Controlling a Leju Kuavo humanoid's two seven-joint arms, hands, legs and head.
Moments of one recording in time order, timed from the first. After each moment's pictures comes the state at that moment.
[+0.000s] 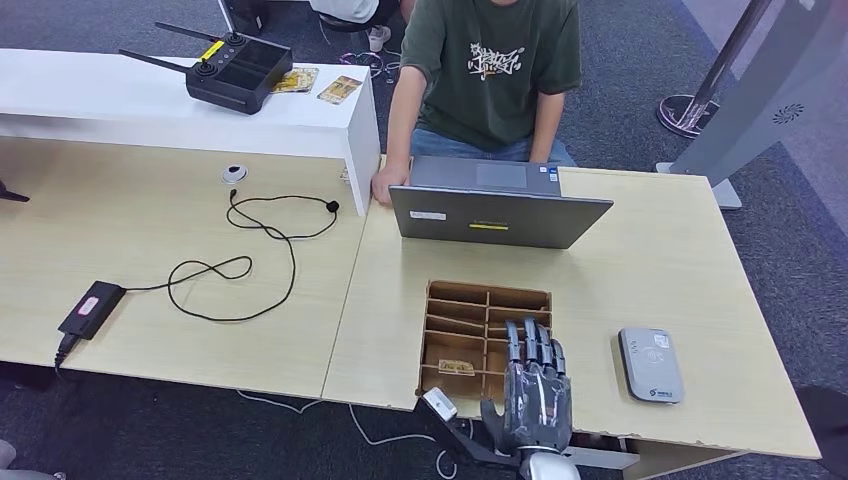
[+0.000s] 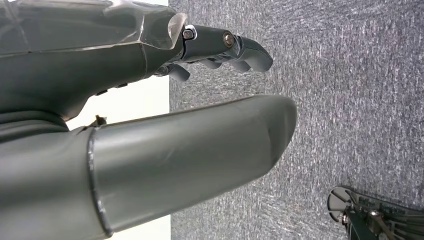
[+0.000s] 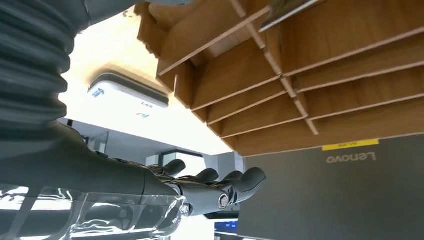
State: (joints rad) left arm -0.06 -0.11 1.49 -0.24 -1.40 -0.36 -0.05; right arm 0.10 -0.01 0.63 -1.32 1.44 -0.13 0.38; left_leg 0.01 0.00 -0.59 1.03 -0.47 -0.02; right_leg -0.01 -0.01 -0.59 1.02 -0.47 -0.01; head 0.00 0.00
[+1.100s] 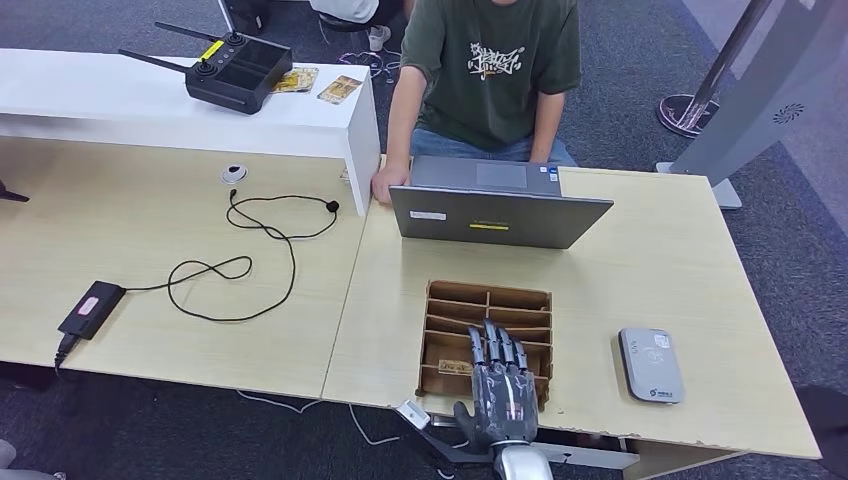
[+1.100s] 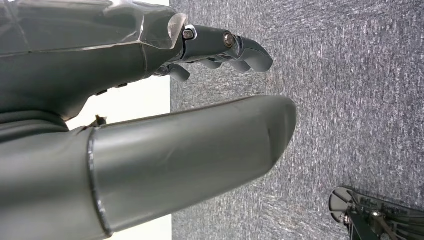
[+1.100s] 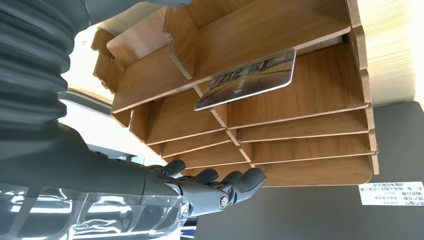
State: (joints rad) left arm -0.06 -0.11 1.49 -0.24 -1.41 -0.36 -0.04; right arm -0.02 -0.03 0.75 -1.11 1.35 -0.24 0.35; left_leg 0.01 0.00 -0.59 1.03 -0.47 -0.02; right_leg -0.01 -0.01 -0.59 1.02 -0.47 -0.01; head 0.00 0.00
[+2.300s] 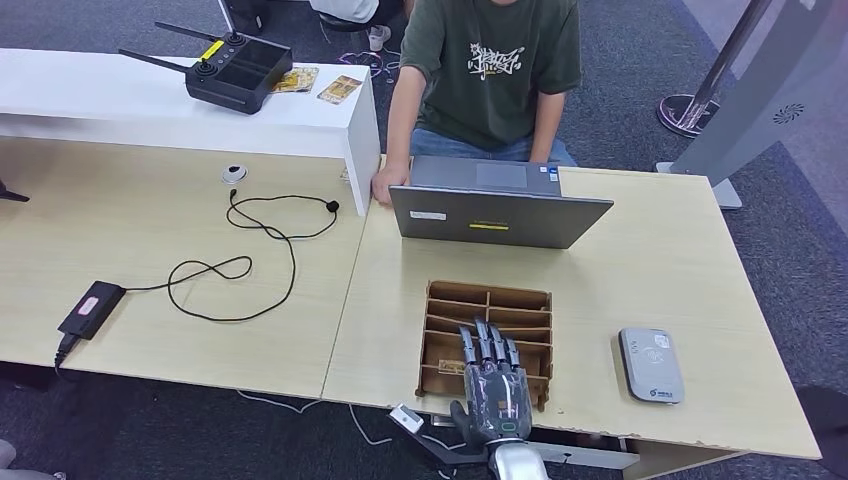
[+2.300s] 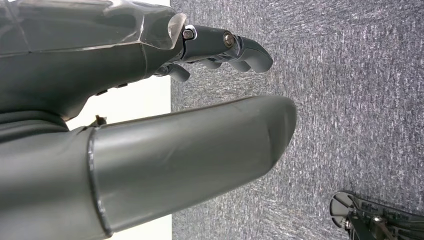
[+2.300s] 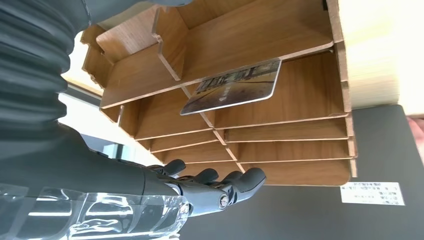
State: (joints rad) left arm -0.06 -0.10 1.49 -0.24 -1.42 -0.36 -0.05; right arm -0.03 -0.02 0.75 -1.08 1.39 -0.24 0.32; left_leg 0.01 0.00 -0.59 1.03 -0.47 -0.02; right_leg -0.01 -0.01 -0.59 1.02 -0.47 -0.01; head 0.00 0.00
